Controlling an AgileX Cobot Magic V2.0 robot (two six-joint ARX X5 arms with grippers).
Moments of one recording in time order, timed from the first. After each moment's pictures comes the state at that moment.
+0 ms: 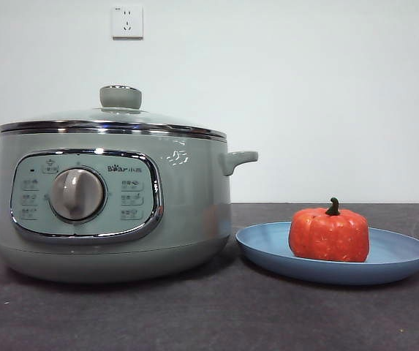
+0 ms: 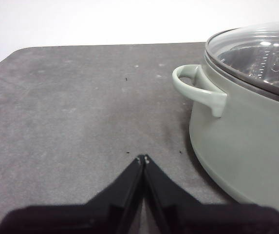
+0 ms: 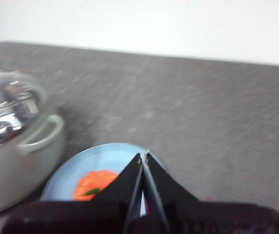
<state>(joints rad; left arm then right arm) 0.02 0.00 0.03 -0.21 0.06 0.01 0.36 0.39 0.58 -0.45 0.10 0.01</state>
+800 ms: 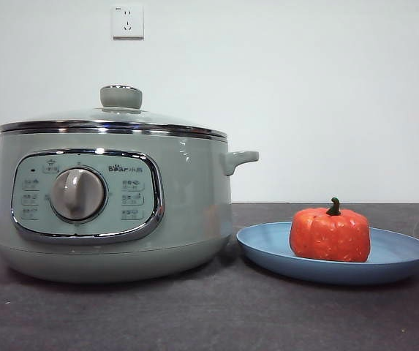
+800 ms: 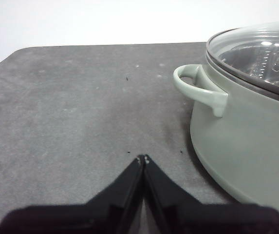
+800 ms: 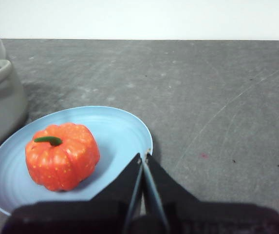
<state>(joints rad) 0.02 0.00 0.03 -0.21 0.06 0.01 0.12 0.04 0.02 -0.17 -0.10 -0.01</state>
